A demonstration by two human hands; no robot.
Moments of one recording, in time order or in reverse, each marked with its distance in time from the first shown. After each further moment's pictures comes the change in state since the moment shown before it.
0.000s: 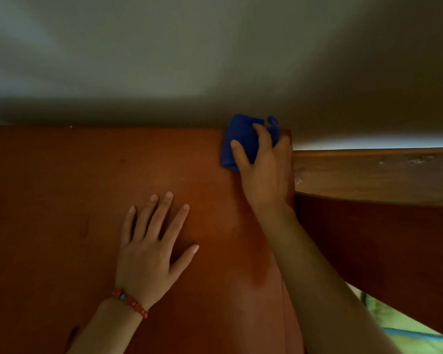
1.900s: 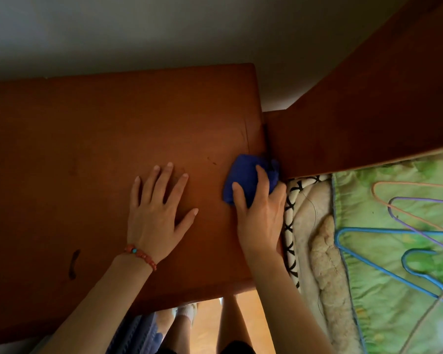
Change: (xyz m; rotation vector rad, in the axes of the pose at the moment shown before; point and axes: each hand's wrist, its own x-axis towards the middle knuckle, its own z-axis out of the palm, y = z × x) left_hand -0.050 0.039 0.015 0.056 -0.054 0.071; right_hand -0.184 0.050 -0.030 -0.049 0.087 0.218
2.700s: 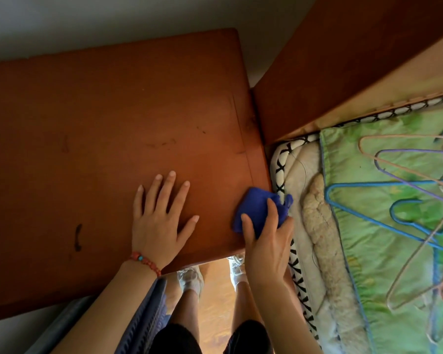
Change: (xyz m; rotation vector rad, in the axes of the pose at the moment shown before) left_hand -0.058 0.016 0.014 0.020 0.007 0.081; right_hand -0.100 0.043 -0.021 -0.044 -0.021 0.156
